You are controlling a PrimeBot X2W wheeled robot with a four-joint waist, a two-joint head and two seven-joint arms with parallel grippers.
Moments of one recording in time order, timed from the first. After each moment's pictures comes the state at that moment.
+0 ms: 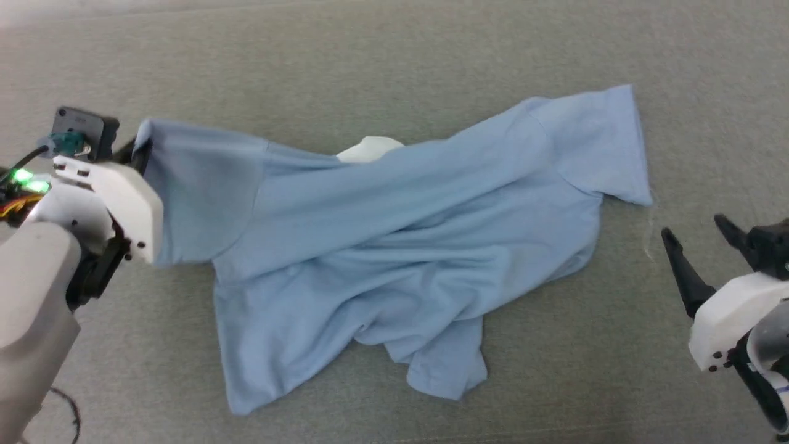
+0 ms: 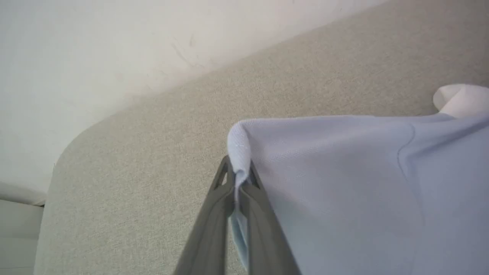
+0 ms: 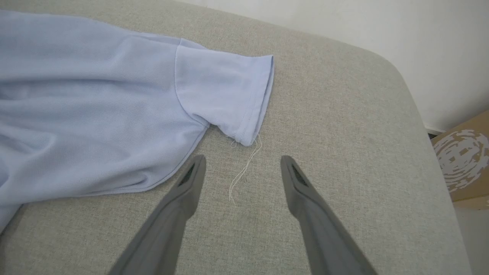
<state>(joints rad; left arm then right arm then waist) -0.74 0.73 -0.67 0.40 -0.65 0.07 0.19 -0.11 -0.31 -0.03 -0.11 0.17 0.13 0.32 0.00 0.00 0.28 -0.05</state>
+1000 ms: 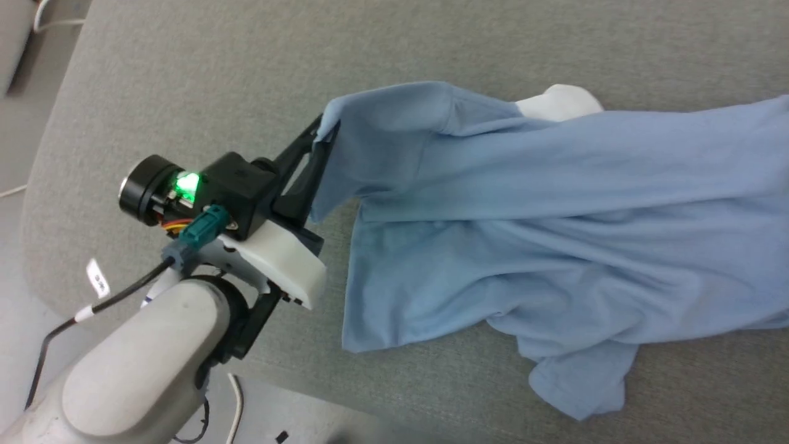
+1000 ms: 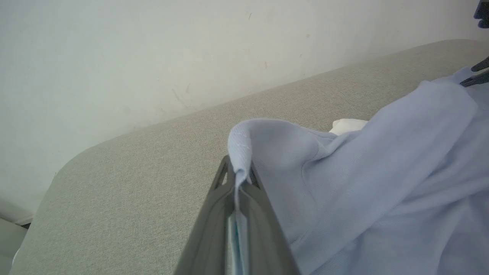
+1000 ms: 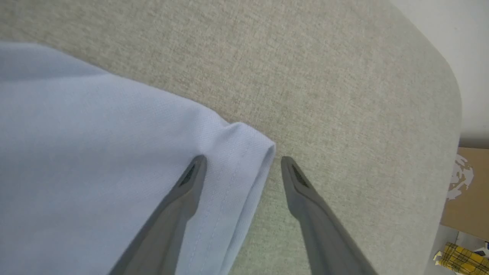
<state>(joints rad) -0.63 0.61 -0.74 -0.18 -0.53 0.25 0.05 -0.71 -0.75 0.14 0.44 0.31 0.13 0.79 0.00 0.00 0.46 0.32</state>
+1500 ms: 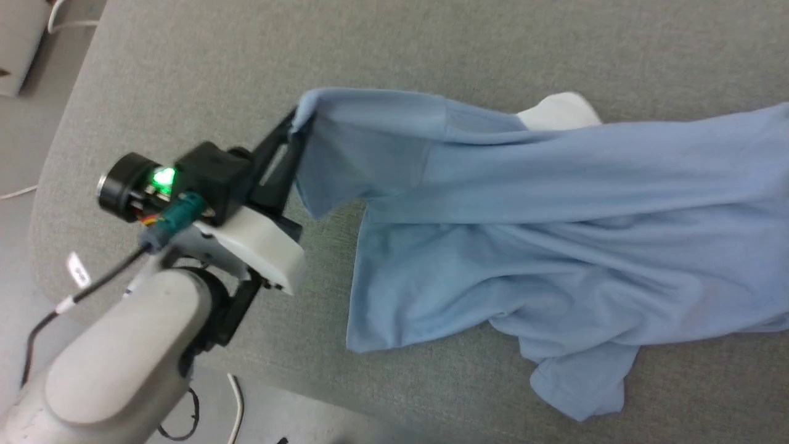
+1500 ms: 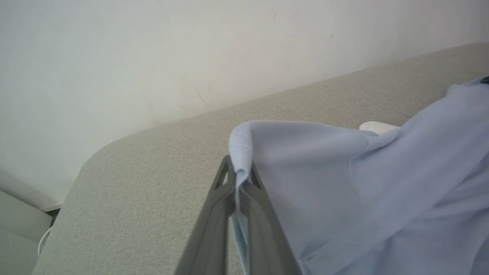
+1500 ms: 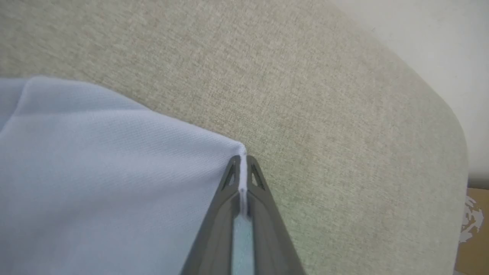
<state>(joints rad) -0.63 0.62 -0.72 -0.13 -0.55 0.26 0.03 -0.75 -0.78 0.28 0.54 0.38 0.13 0.57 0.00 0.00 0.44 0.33</state>
